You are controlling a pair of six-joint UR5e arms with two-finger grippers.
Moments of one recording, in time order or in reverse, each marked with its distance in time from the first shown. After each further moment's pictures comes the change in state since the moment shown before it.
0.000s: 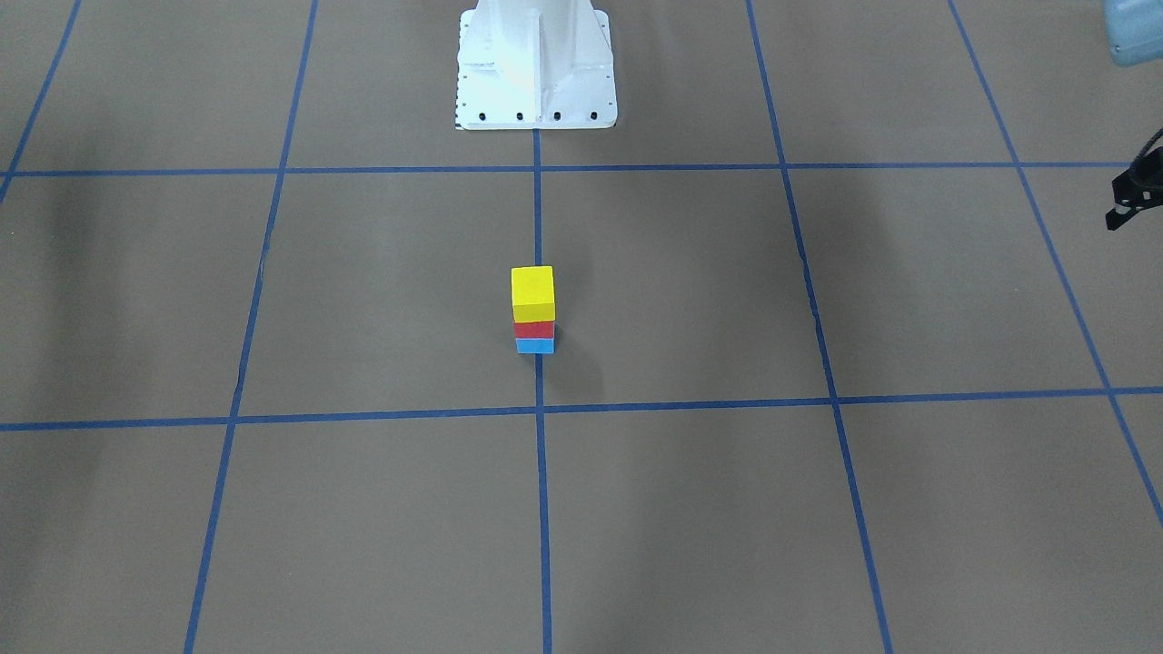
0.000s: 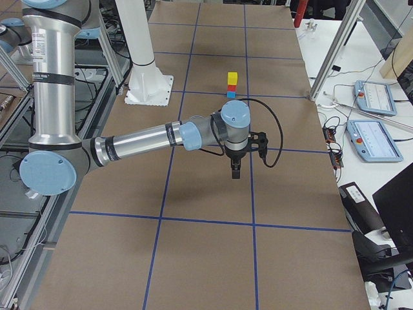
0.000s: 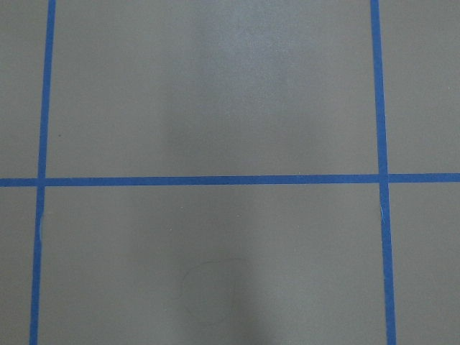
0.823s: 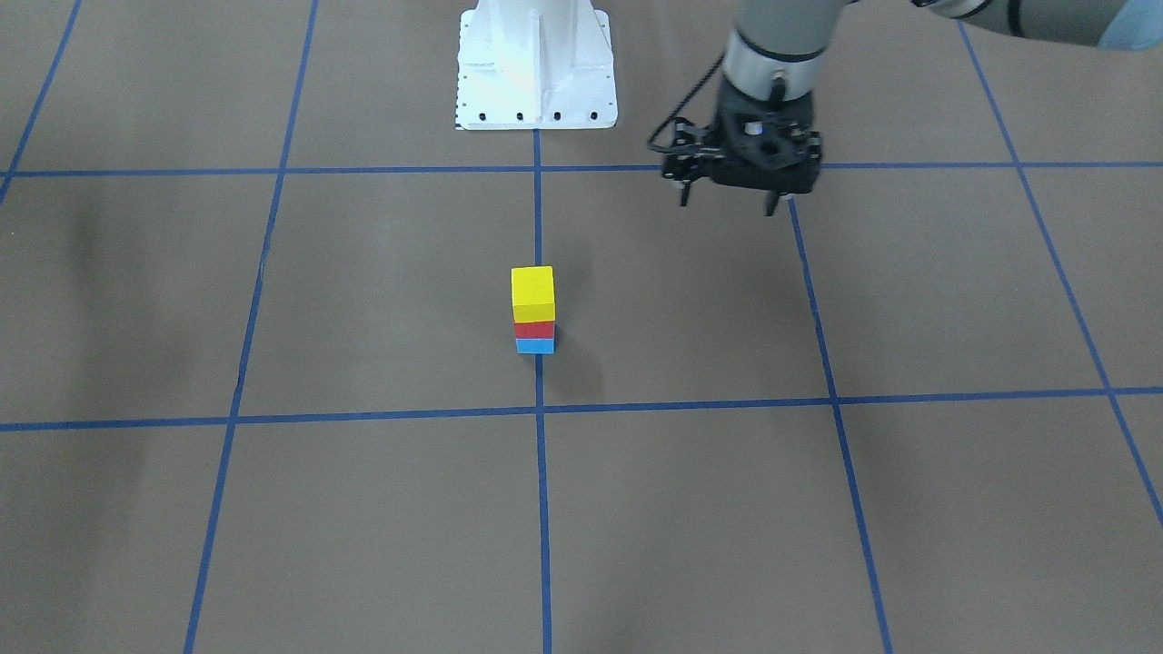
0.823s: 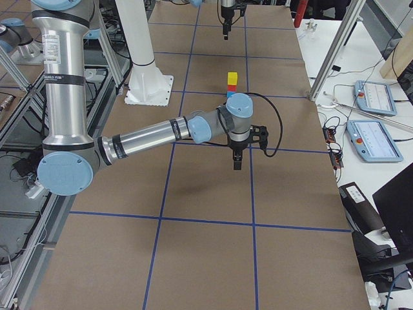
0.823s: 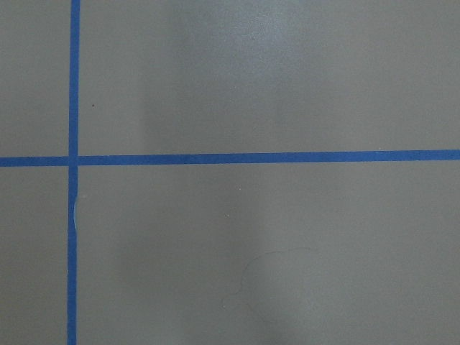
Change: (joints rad) left arm 0.601 -0.403 -0.277 0.201 0.270 -0.758; right arm -0.103 0.035 0.011 0.014 -0.069 0.129
